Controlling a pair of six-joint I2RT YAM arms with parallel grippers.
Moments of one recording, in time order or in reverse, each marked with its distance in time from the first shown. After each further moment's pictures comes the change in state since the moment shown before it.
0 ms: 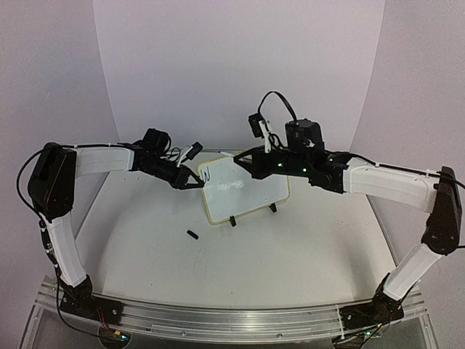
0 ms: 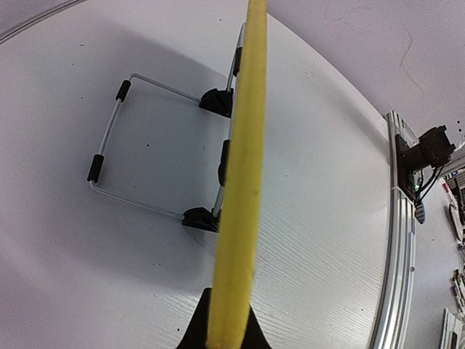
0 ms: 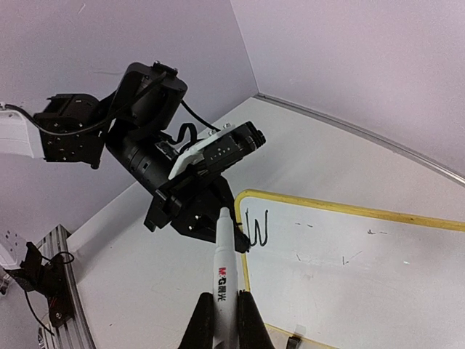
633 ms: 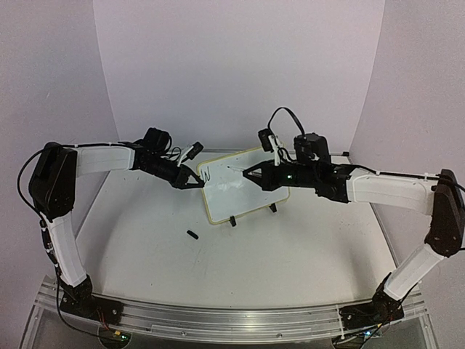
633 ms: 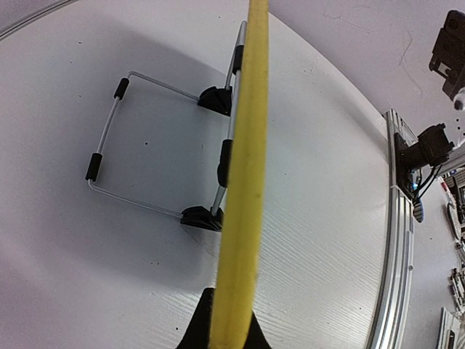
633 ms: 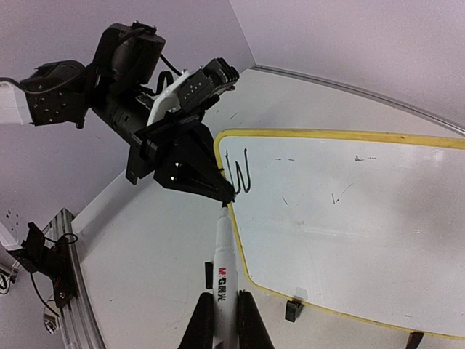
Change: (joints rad) left arm -0.002 0.008 0.020 -0.027 0.009 0.004; right arm -0.064 -0.035 -0.164 0.082 -0.108 0.051
